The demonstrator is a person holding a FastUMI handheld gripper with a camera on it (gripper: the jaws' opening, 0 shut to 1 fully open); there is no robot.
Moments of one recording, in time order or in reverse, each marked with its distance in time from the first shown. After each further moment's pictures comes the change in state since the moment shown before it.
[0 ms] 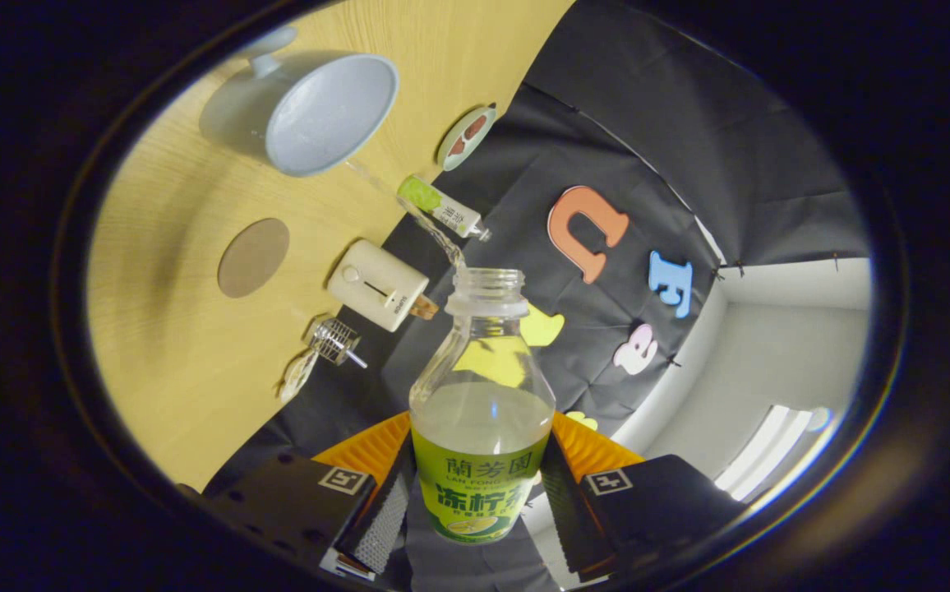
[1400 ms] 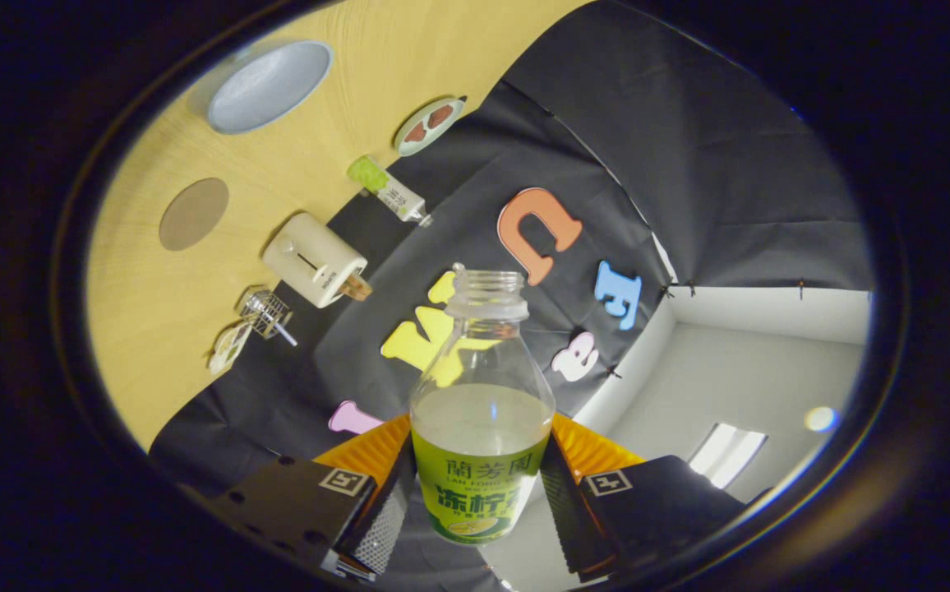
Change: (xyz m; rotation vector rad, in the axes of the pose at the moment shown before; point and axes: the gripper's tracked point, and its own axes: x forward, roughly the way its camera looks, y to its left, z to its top) arm 0.008 -0.075 -0.017 -0.064 0.003 -0.181
